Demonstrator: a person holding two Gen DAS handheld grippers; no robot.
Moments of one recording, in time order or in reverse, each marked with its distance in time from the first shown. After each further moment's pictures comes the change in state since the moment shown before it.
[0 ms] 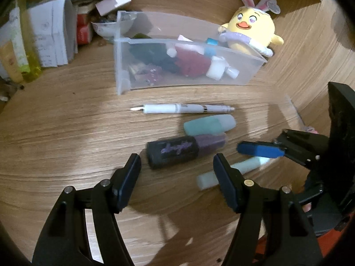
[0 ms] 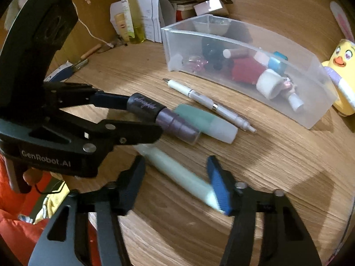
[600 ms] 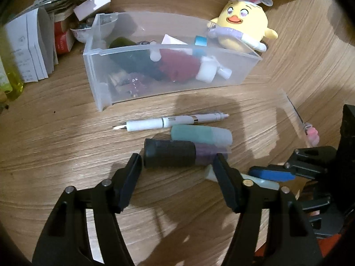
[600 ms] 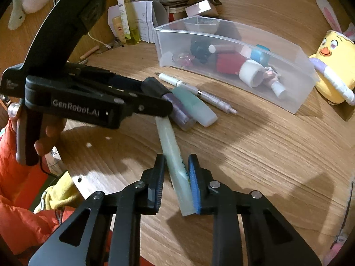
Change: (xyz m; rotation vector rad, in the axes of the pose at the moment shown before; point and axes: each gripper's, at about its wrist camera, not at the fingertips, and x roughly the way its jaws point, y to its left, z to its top) left arm 0.022 -0.010 0.018 0.059 0.036 -0.060; right arm -0.019 -0.011 -0.026 0.024 -0.021 -0.018
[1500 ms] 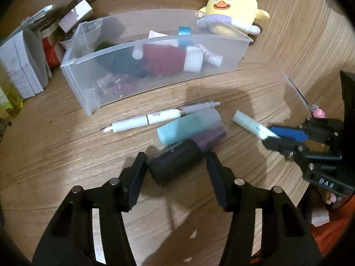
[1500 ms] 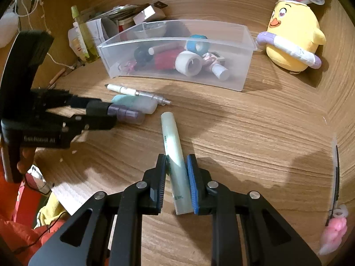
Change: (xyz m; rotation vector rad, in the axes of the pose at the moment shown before) left arm 0.004 -0.024 0.000 0.111 0.034 0.070; right arm -0.017 -0.051 -0.016 0.202 -0.036 -0.115
